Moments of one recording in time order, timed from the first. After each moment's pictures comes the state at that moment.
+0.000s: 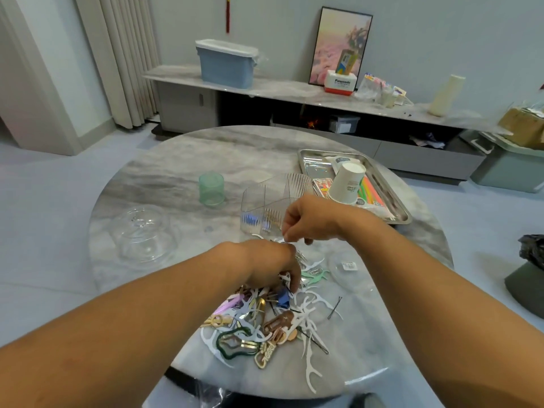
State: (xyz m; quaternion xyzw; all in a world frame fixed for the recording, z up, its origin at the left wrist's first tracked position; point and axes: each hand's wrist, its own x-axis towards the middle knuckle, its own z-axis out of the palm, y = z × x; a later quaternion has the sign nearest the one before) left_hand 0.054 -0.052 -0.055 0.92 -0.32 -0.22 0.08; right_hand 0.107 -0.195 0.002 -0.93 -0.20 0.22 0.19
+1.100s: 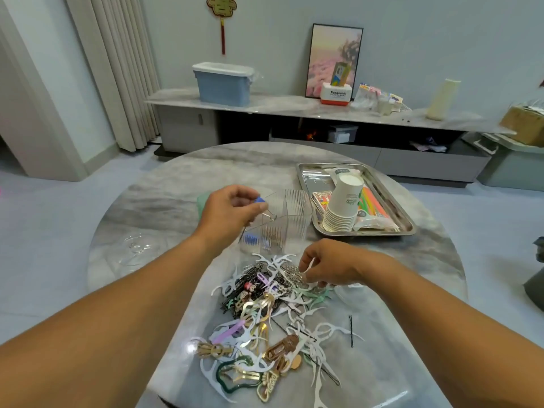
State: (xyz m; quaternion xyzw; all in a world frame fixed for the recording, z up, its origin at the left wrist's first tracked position) left_hand 0.103 -0.002 -0.041 0.74 0.01 0.11 0.67; right_hand 0.107 -0.241 -0.049 -0.93 -0.16 0.27 0.21
